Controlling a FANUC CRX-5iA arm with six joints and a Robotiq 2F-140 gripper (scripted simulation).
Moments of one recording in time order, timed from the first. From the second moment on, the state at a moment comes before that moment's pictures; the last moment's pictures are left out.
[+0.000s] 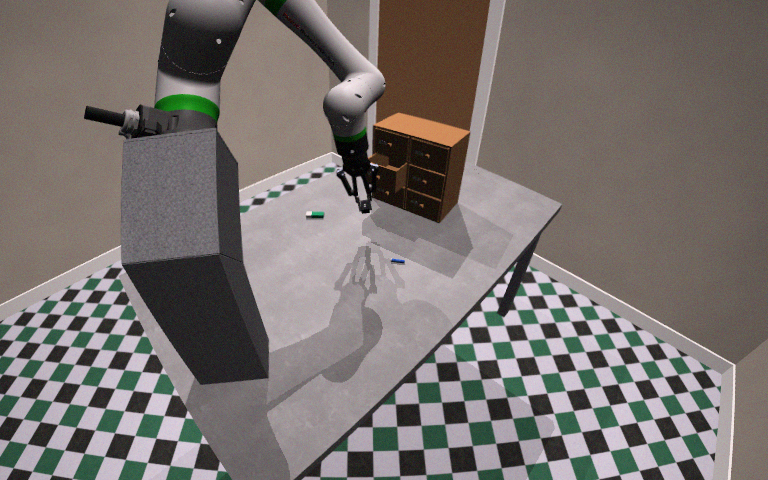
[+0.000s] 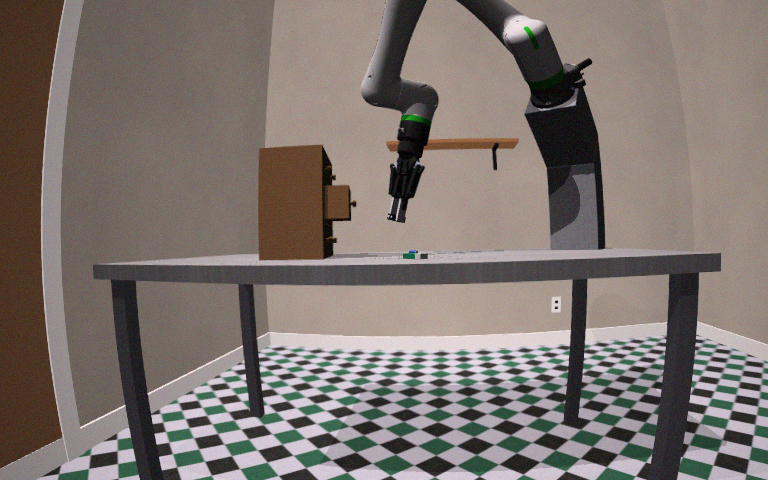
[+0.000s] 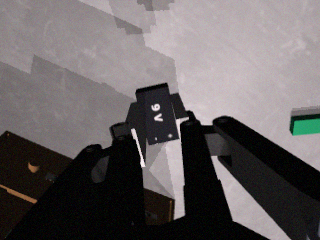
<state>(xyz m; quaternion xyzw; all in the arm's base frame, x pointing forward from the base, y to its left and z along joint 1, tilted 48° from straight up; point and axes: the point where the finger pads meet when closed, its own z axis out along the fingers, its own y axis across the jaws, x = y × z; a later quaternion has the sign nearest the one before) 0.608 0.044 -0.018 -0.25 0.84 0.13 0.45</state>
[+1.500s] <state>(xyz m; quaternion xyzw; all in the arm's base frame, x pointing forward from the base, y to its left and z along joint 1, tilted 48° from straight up) 0.544 -0.023 0.065 -0.01 0.91 0.29 0.29</state>
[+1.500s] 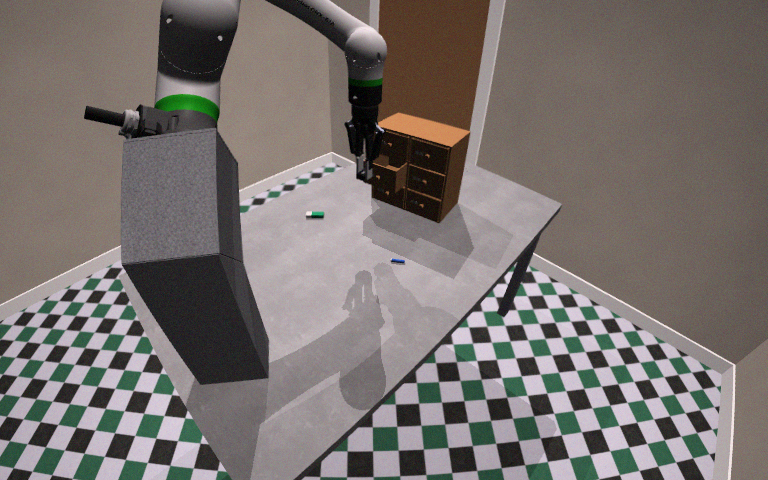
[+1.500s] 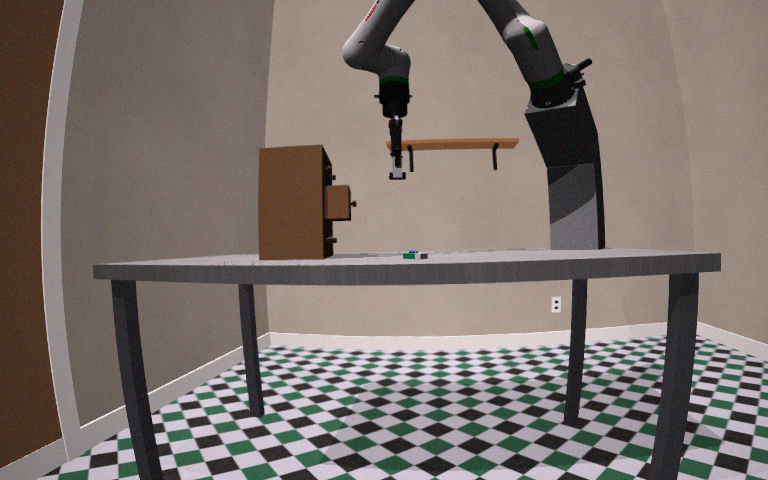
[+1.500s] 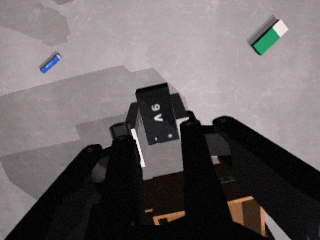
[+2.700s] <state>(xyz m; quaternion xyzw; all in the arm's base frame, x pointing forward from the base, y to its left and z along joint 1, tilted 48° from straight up) 0.542 -0.021 0.060 0.04 0.86 0.28 0.42</state>
